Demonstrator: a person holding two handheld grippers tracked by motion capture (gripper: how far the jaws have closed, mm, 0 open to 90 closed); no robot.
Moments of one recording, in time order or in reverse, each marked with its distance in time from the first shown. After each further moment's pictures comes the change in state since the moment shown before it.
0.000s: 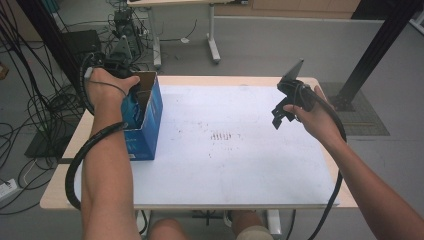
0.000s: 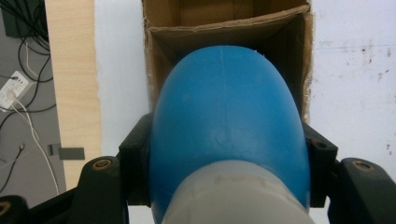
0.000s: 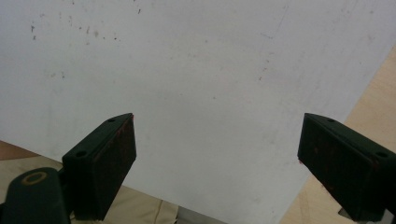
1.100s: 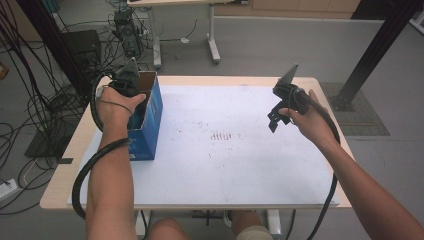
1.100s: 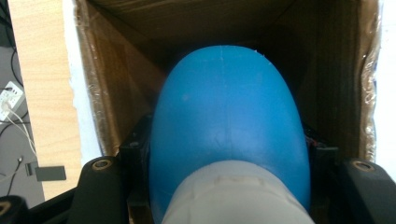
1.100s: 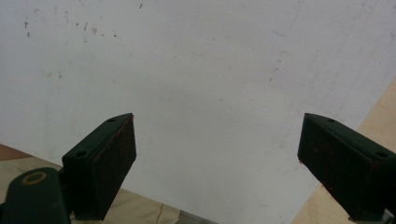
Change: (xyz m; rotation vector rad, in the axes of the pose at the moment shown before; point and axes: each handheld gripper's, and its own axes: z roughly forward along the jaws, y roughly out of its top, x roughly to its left) left arm -0.007 -0.010 0.051 0.003 0.004 0.067; right arm 0.004 0.009 0.016 0.028 0.007 -0.002
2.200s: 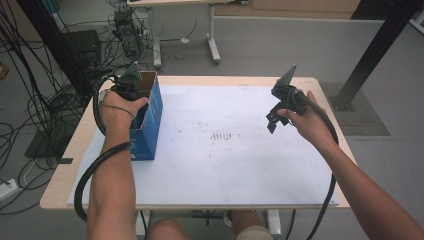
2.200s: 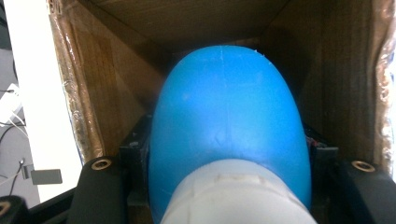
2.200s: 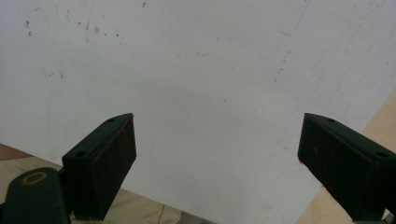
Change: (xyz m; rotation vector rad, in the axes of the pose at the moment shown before) left arm -0.004 -0.005 0.007 -0.013 0.008 0.000; right arm 0.002 0.001 0.002 0.005 0.005 -0.001
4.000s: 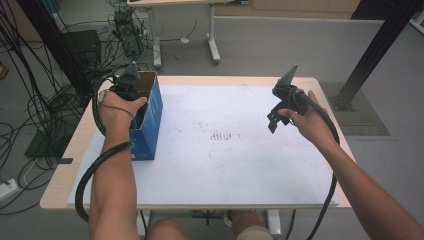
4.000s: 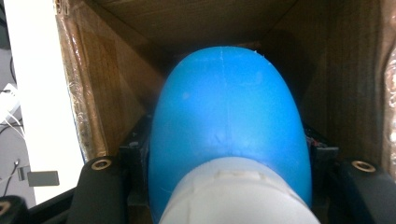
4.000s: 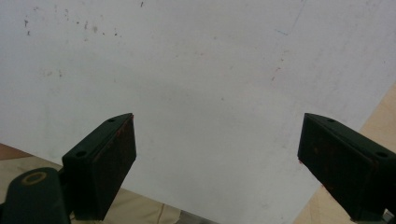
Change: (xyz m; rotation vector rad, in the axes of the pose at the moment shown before) left arm 0.004 -0.001 0.001 -0.008 -0.005 -0.011; right arm -0.002 -0.002 -0.001 -0.004 -0.001 -0.001
